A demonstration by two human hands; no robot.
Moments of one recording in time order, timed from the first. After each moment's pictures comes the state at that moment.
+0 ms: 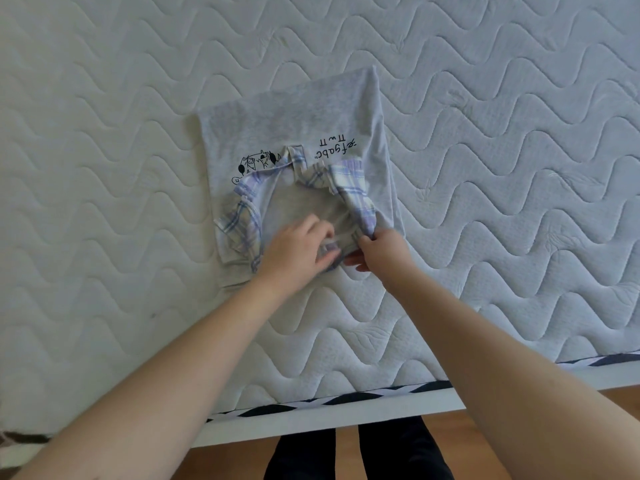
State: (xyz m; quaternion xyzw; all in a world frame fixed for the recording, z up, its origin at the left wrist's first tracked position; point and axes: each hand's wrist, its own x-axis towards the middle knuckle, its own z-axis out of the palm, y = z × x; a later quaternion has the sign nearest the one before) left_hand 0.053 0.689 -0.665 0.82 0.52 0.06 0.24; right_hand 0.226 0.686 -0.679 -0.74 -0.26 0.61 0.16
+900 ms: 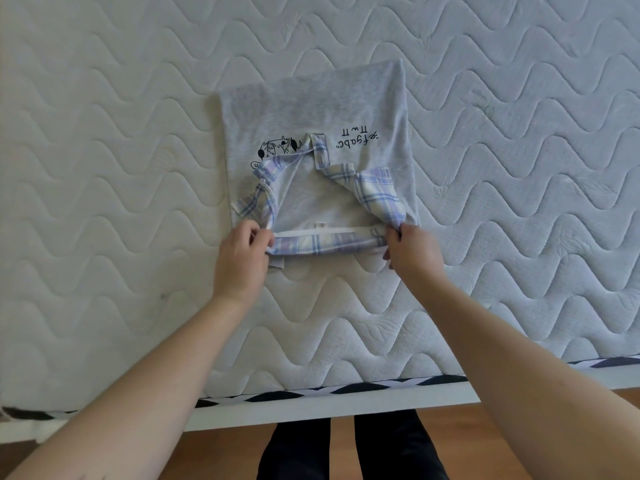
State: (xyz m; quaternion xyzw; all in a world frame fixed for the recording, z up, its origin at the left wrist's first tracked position) left_hand -0.036 0.648 -0.679 0.74 0.66 0.11 0.12; right_hand 0.237 0.670 -0.687 -0.79 -0.49 0.38 0.06
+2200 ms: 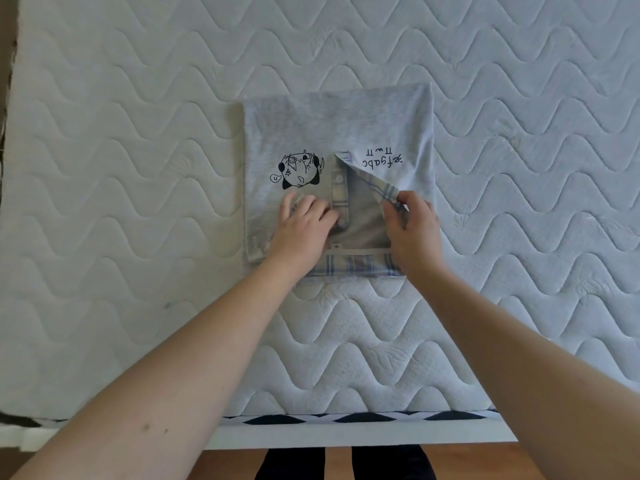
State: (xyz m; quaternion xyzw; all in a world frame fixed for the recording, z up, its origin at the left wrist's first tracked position) left_hand 0.011 0.722 -0.696 0.82 0.57 0.00 0.08; right_hand 0.201 0.724 -0.665 -0.72 -0.56 0.33 0.25
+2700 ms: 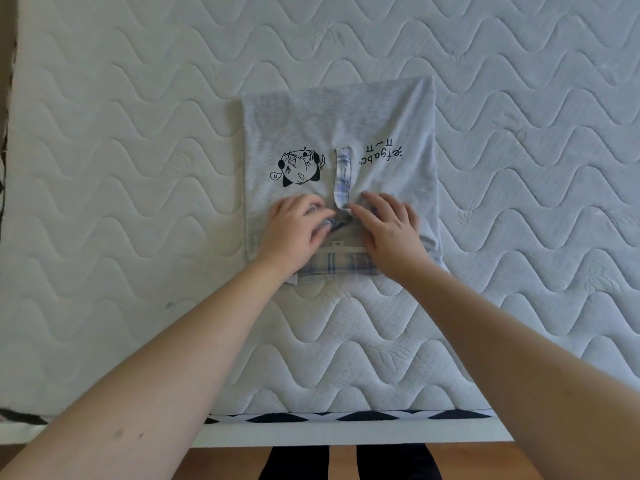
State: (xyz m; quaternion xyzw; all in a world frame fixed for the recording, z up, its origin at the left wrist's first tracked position) left_hand -0.005 0.720 -0.697 0.78 0.58 0.15 0.19; right_hand 0.197 0.718 -0.696 -0.57 -0.79 0.22 0.04
